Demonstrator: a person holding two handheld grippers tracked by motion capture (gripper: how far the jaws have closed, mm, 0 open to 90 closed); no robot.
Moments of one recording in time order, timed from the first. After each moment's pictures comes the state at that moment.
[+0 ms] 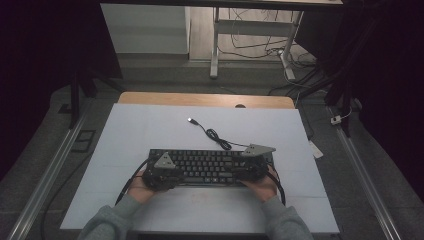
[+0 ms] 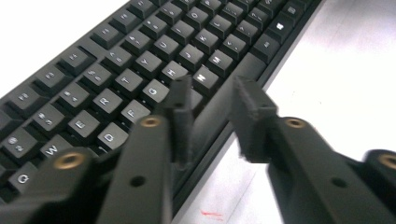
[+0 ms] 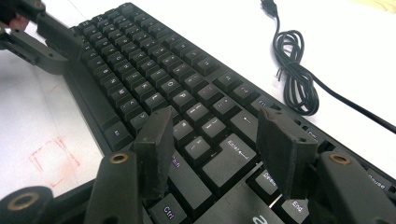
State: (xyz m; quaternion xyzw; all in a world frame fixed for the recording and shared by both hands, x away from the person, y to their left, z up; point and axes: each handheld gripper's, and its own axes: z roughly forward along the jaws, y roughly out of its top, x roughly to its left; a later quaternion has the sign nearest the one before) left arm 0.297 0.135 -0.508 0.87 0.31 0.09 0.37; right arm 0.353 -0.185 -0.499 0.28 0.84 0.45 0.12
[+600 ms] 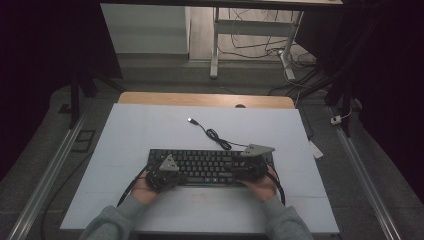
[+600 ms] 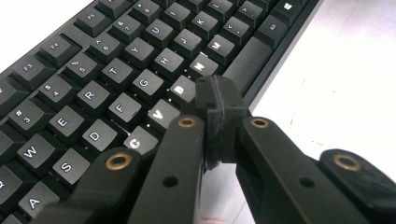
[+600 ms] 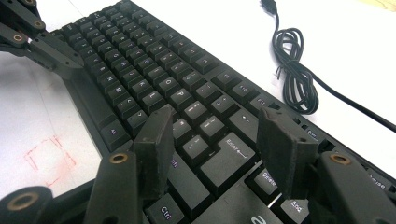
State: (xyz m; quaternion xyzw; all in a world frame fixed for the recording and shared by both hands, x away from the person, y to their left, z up) left arm 0.299 0.127 -0.518 0.88 0.31 0.09 0.35; right arm 0.354 -0.184 -0.500 0.28 0.84 0.44 0.12
